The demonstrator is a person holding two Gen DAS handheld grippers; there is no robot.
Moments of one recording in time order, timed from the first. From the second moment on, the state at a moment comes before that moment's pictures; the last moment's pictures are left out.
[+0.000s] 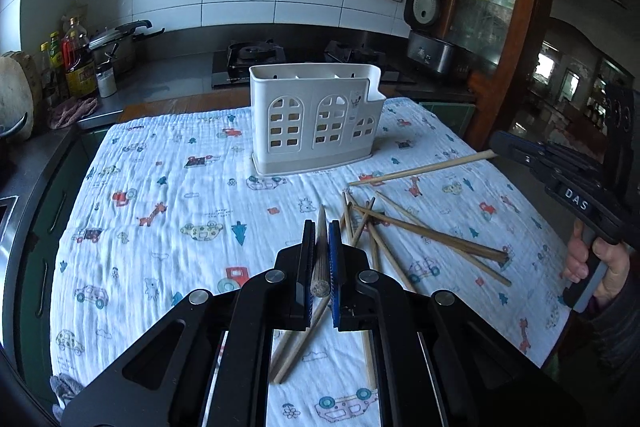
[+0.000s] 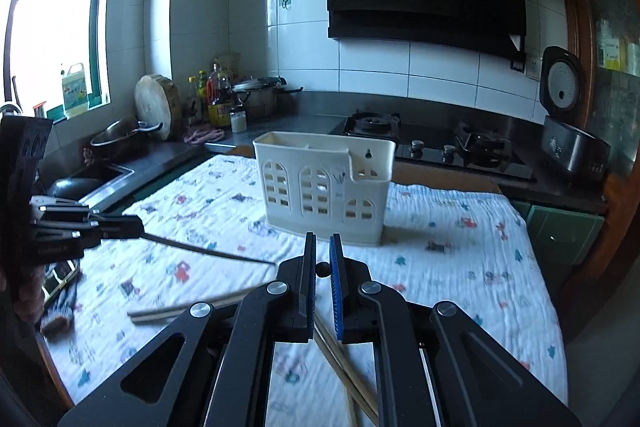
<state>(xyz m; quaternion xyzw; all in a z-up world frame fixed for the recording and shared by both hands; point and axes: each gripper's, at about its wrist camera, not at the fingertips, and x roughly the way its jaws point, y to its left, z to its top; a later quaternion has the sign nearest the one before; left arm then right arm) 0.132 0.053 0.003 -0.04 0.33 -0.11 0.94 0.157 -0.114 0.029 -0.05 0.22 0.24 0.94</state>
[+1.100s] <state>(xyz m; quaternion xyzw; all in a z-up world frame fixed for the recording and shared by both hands) 0.206 0.049 0.140 0.01 0.28 -0.13 0.95 0.254 -0.100 0.177 -0.04 0.27 0.26 0.93</state>
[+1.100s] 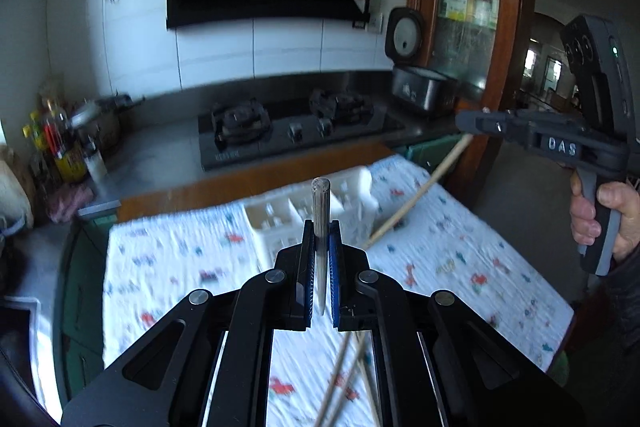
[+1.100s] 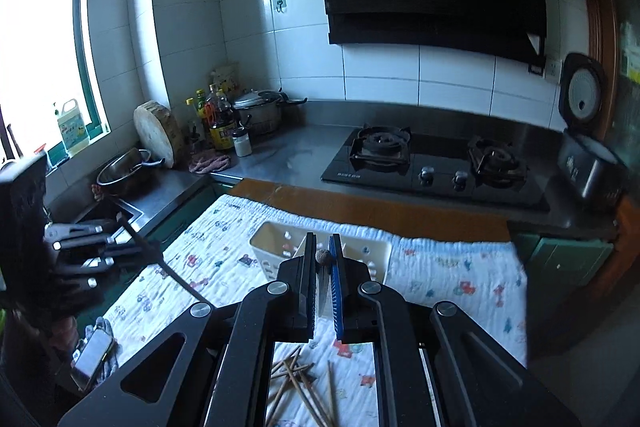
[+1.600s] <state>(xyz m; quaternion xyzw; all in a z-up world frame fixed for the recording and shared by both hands) 0.294 0.070 0.179 -0.02 0.24 -0.07 0.97 0.308 -0.087 0.189 -0.08 0.27 0.21 0.94</state>
